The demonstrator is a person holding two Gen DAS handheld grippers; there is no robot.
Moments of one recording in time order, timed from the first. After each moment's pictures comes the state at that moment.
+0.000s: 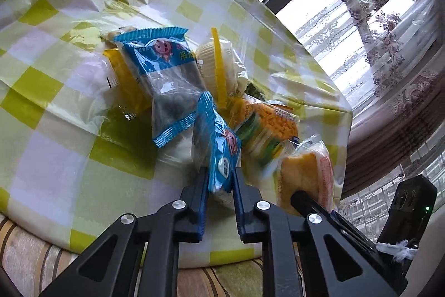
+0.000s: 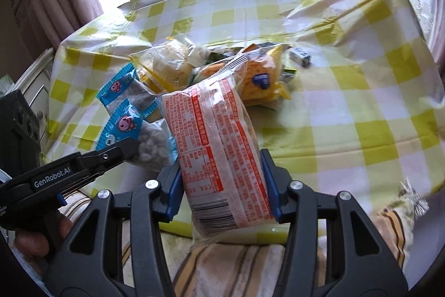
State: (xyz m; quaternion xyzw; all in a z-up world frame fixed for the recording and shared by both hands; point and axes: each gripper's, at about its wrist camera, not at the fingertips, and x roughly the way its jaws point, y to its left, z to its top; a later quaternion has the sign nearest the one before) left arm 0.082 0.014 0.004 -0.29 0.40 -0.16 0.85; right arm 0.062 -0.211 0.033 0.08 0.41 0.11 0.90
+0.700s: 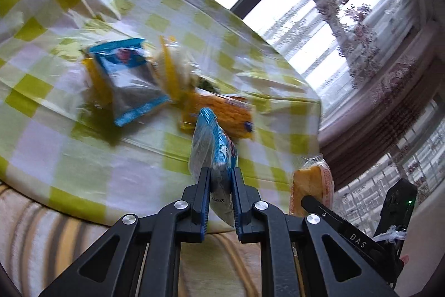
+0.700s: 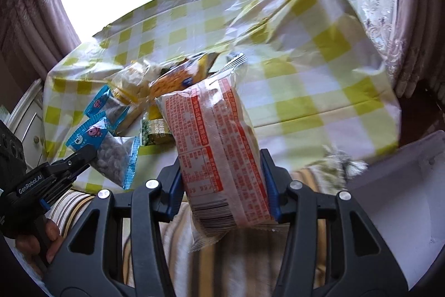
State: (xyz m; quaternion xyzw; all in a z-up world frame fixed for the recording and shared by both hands) left arm 0.032 -0.015 0.036 -0.27 0.36 -0.21 0.87; right arm 0.007 -0.289 0.051 0.13 0.39 0.04 0.91
